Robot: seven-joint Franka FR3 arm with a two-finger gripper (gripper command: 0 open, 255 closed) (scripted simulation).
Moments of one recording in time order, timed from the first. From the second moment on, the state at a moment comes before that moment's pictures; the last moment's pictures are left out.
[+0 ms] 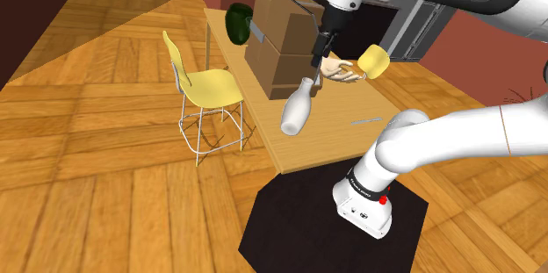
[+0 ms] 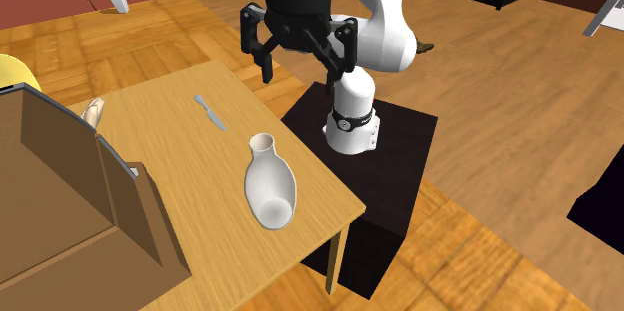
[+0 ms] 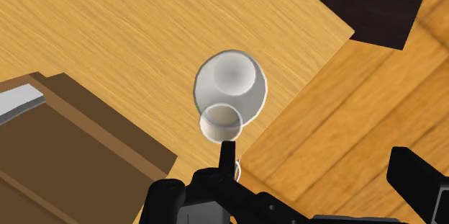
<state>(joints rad) 0.01 -0.76 0.03 -2.41 -0.02 1.66 -0.16</state>
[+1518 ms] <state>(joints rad) 0.00 -0.66 -0.16 -2.73 -0.05 2.19 -0.39</state>
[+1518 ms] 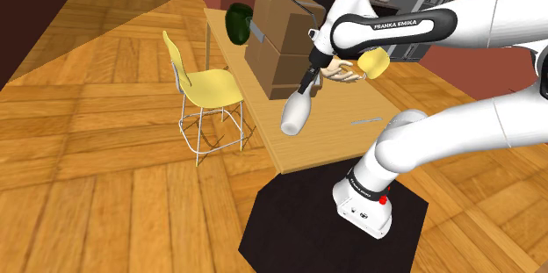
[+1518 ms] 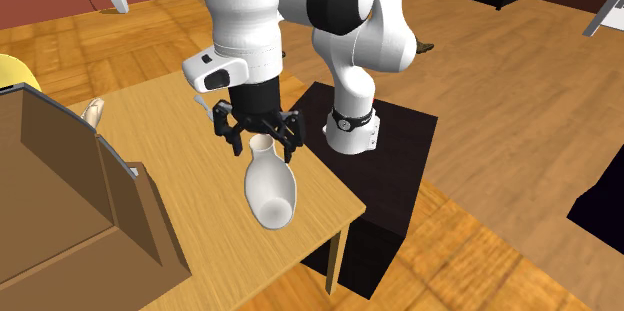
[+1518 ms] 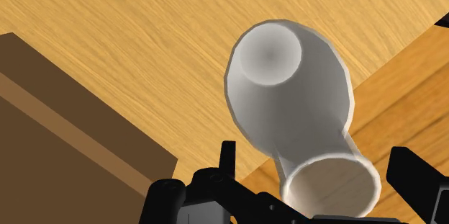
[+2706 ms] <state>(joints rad) 0.00 -0.68 -0.16 -2.69 -0.05 2.13 -0.39</state>
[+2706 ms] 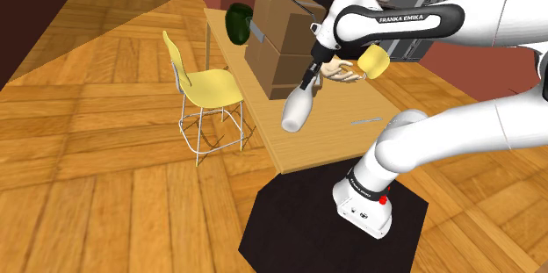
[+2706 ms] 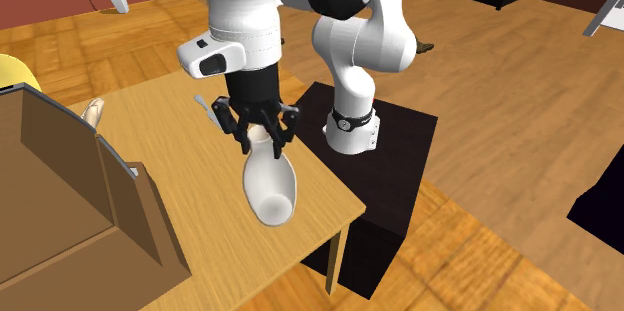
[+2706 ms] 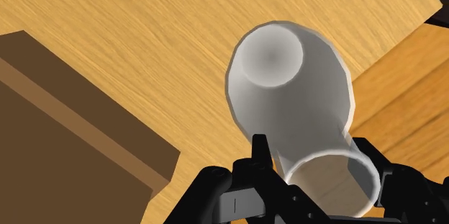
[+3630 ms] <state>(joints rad) 0.01 -0.71 -0.14 -2.52 -0.04 1.93 -0.38</state>
